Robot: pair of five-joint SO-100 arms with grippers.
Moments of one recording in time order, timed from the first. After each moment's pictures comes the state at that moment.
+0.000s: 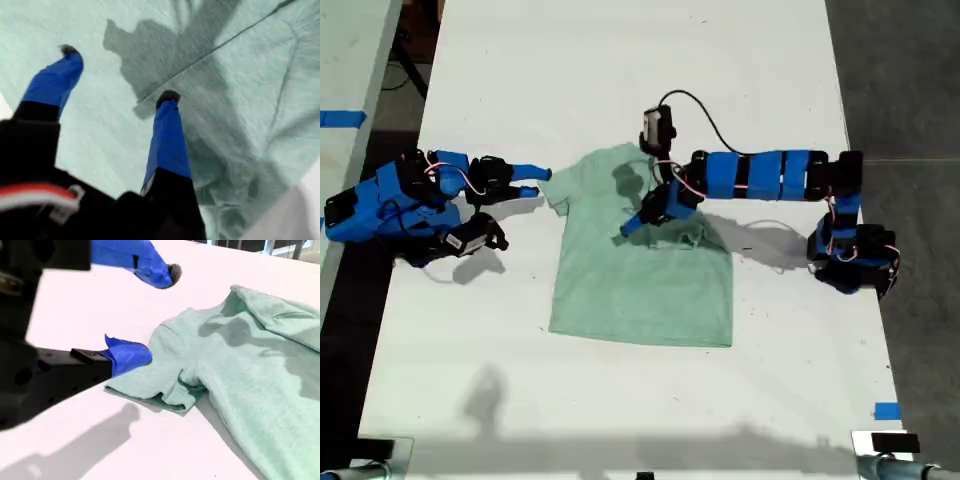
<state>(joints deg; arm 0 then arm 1) -27.8 205.7 186.3 57.7 -0.6 13.7 73.7 69.3 70.8 -33.1</state>
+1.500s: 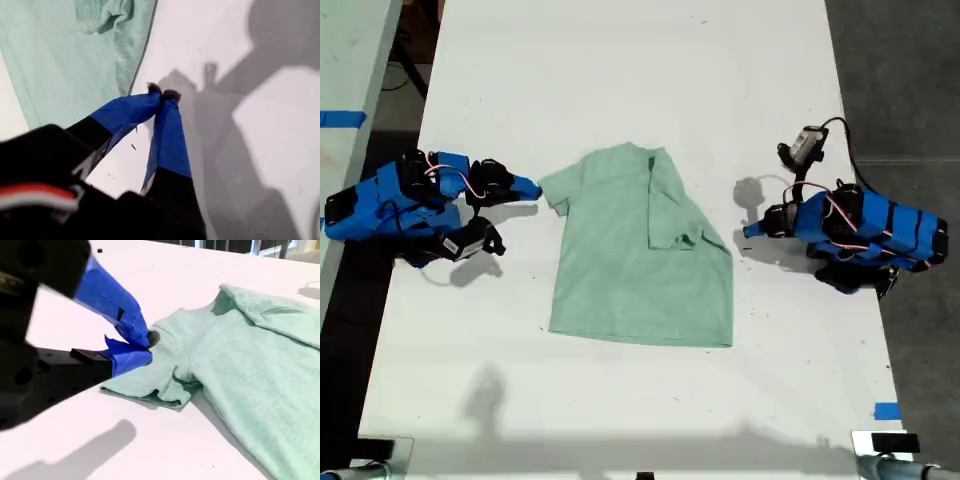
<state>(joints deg) -25.9 205.7 186.3 57.9 1.4 19.1 200.5 174.5 78.2 -27.0</state>
